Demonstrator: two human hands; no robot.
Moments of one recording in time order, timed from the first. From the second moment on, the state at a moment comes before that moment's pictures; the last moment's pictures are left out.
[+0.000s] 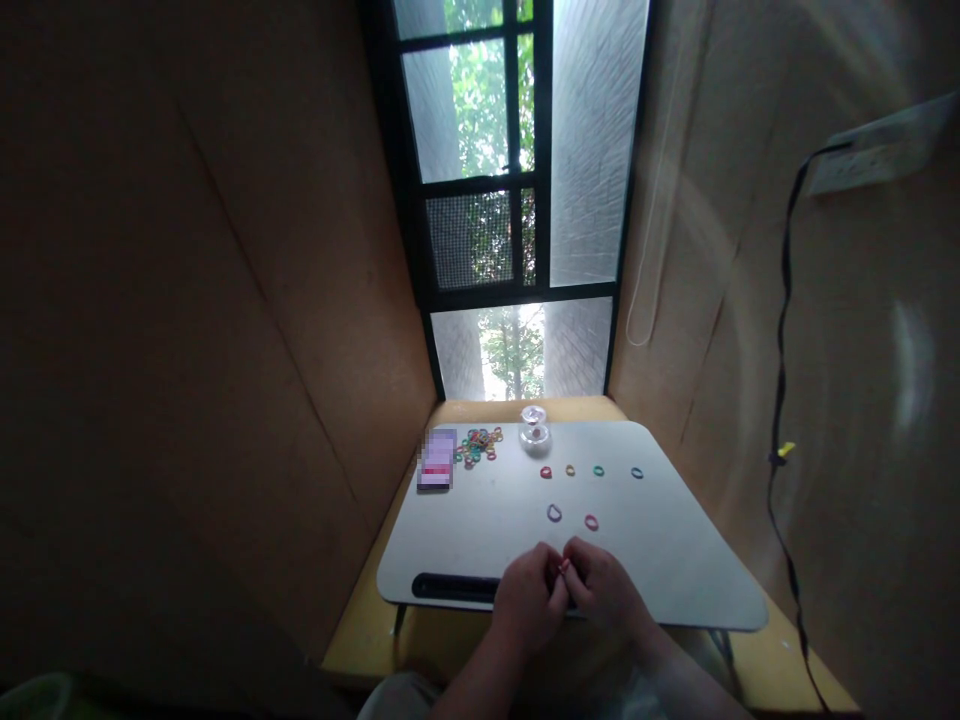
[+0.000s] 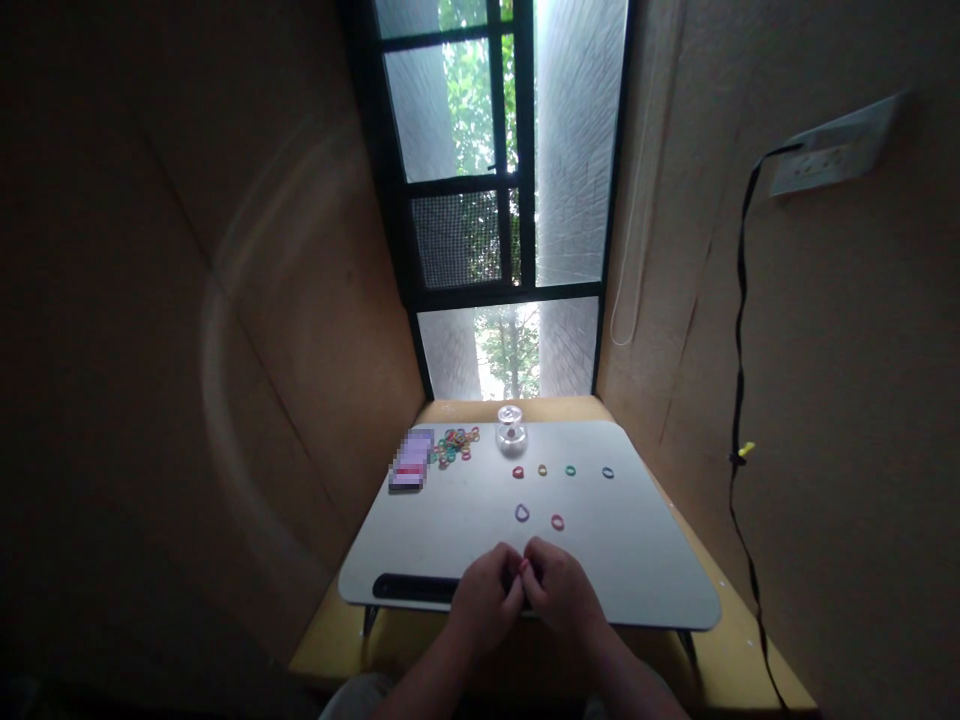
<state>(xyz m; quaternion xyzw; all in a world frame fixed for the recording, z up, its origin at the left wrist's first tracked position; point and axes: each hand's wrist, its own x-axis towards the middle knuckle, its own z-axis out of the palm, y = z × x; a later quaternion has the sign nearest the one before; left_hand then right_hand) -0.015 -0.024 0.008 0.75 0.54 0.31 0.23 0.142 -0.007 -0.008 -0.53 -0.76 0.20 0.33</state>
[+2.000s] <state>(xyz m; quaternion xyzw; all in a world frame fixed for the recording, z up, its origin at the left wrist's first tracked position) -0.015 -0.023 0.006 0.73 0.50 0.37 0.29 0.144 -0.009 -0.004 -0.51 -0.75 0.21 0.37</state>
